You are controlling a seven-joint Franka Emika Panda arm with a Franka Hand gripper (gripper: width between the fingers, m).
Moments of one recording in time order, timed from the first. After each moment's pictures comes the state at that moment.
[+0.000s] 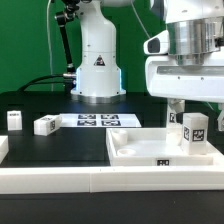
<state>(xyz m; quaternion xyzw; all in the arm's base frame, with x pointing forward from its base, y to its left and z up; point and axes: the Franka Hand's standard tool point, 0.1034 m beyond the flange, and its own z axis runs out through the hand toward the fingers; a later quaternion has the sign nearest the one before) 0.593 0.128 0.072 -0.89 0.45 0.01 0.06</state>
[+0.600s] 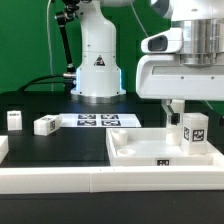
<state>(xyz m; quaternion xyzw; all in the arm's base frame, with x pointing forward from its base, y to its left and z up) 0.590 0.125 0.072 -0.98 0.20 0.00 0.03</state>
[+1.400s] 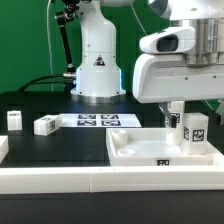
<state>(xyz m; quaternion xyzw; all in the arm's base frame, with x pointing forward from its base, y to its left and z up) 0.592 0.119 0.073 -1.00 -0.07 -0.01 0.02</state>
